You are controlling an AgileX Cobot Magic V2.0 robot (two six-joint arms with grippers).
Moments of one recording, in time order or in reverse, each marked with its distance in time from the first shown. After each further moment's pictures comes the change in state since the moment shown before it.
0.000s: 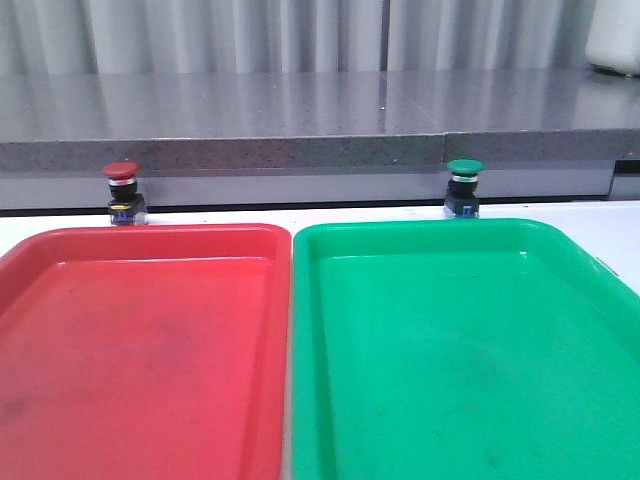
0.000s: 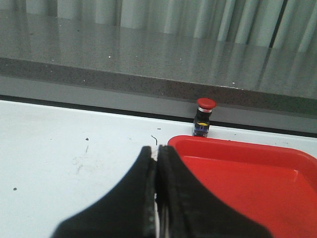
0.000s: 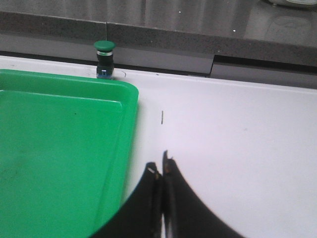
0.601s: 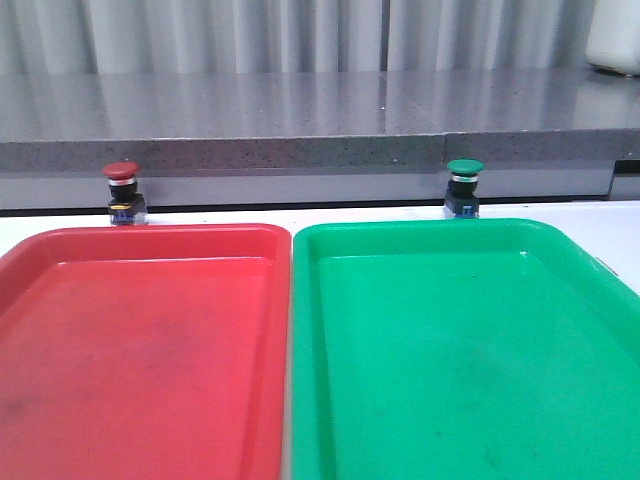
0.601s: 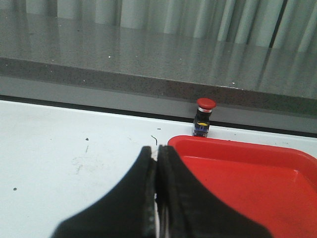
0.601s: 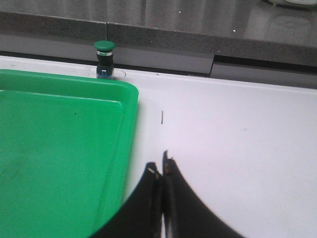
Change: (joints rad) left arm 0.000 0.000 0.000 0.000 0.000 0.000; right arm 0.000 0.000 0.000 0.000 -0.002 0.000
